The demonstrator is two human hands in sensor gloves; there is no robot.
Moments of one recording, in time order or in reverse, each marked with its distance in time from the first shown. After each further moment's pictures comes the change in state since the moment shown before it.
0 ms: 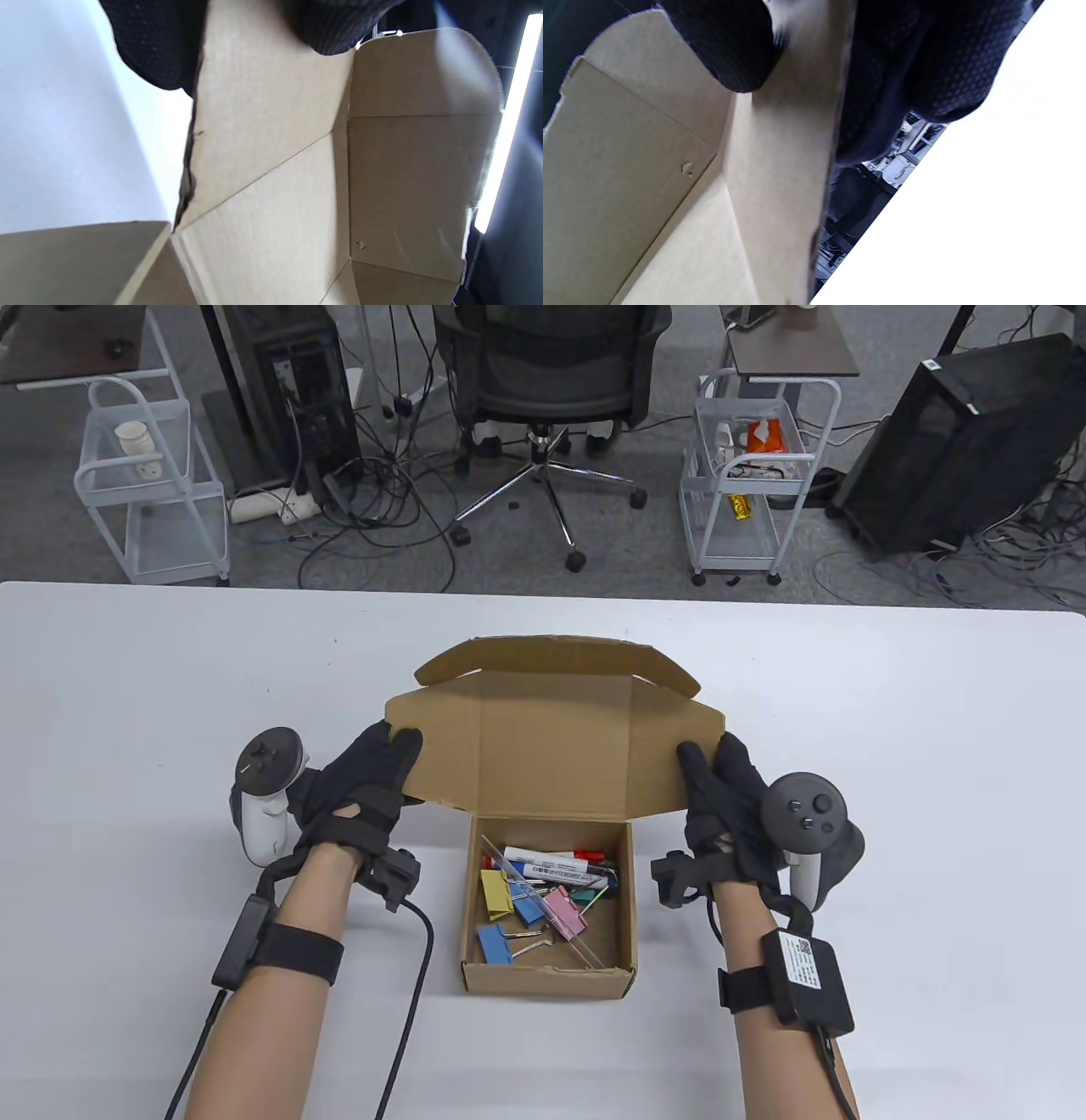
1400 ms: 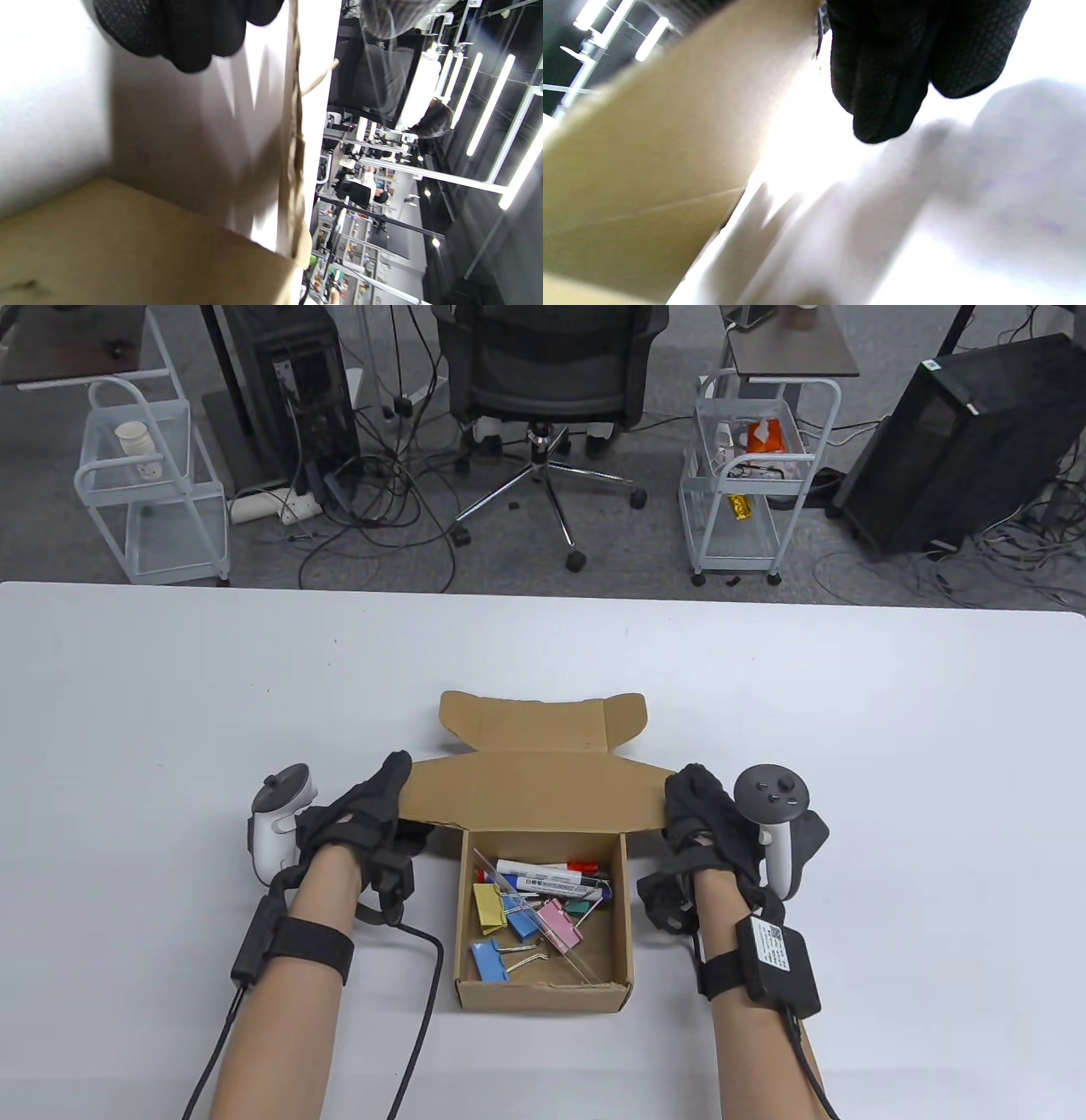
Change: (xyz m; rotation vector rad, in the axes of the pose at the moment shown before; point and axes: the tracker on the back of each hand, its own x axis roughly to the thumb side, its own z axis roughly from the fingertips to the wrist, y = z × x) left_hand -0.068 0.001 0.003 -0.086 0.373 0.250; right_hand -0.046 0.035 0.005 0.230 0.373 0.071
